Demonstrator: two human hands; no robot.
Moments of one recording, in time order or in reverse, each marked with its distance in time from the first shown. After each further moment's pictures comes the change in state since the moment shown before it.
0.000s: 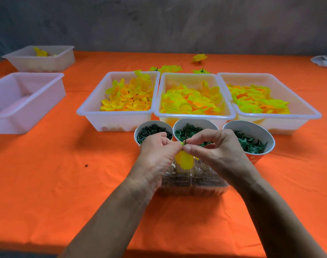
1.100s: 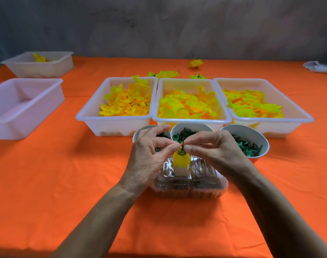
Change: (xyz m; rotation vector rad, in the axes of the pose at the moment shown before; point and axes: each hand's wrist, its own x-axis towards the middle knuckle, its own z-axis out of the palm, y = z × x) left_hand 0.005 -0.008 -0.023 0.277 -0.046 0.468; right_hand 0.006 0.000 -0.011 -0.046 -0.079 -0.040
